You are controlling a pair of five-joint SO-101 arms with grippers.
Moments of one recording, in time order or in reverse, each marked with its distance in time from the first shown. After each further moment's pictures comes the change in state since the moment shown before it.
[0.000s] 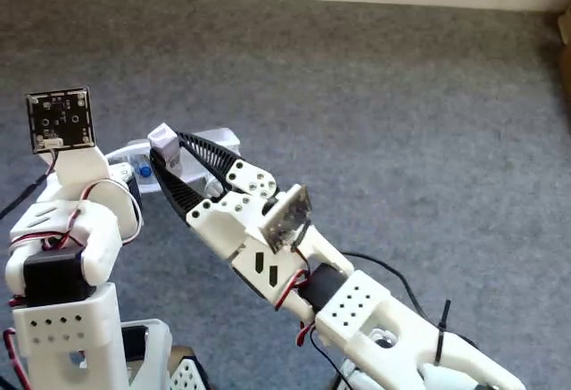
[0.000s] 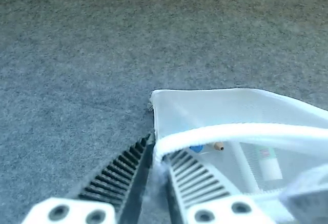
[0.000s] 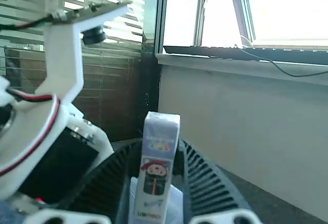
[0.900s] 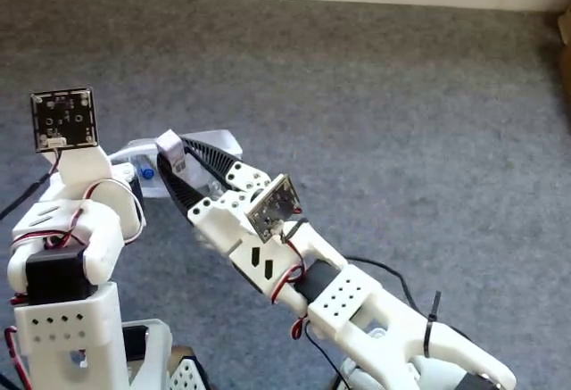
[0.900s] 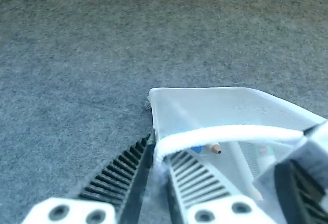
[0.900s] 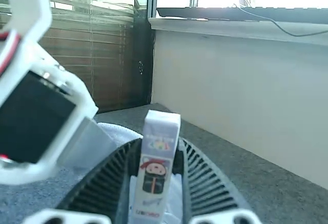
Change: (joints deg) left arm 0.3 0.0 0.0 0.0 0.0; right arm 2.1 6.3 1.9 -0.5 -0.1
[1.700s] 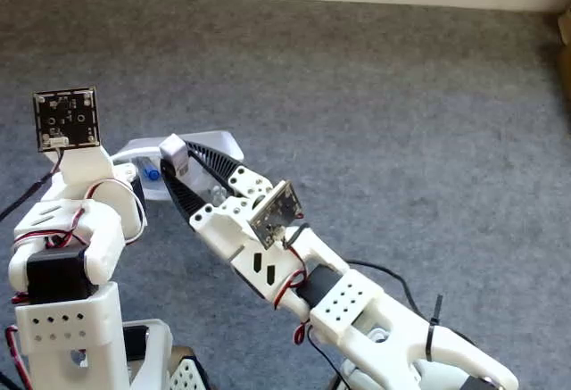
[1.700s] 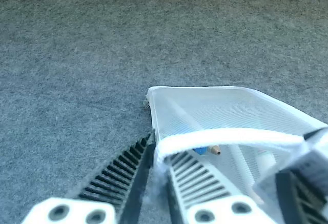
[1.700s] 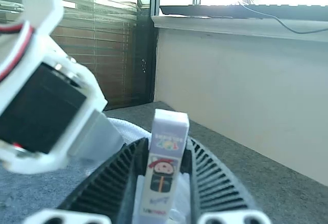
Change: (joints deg) left arm 0.2 0.0 0.1 0.0 0.0; right arm 0.0 0.3 2.1 -0.7 0.0
